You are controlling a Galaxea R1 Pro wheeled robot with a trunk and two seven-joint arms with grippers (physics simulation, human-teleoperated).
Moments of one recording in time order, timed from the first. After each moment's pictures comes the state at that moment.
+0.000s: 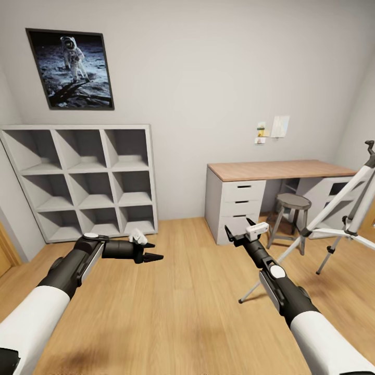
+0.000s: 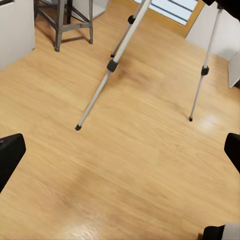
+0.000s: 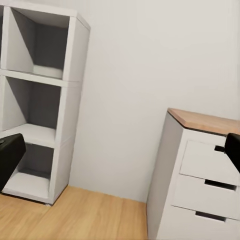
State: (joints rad) left arm -0.82 0.21 -0.20 -0.89 0.02 0.52 -1.17; right arm -0.69 -0.08 0.08 -0.75 0.00 -0.46 0.24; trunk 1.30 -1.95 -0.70
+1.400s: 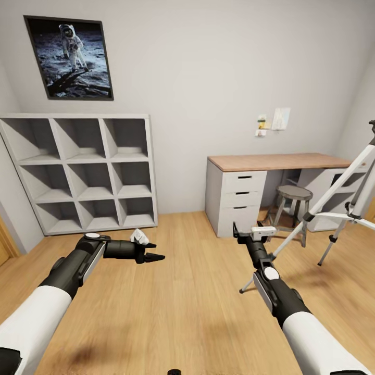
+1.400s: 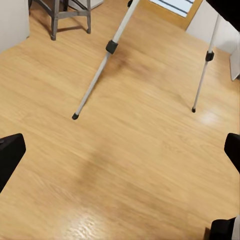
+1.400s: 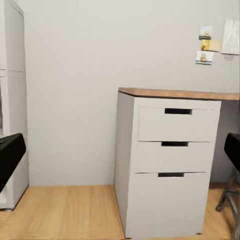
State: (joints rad) left arm -0.82 0.20 -0.20 -0.89 0.02 0.52 -1.17; right arm -0.69 -0.03 0.05 -0.72 0.00 -0.47 -0.03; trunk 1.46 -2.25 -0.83
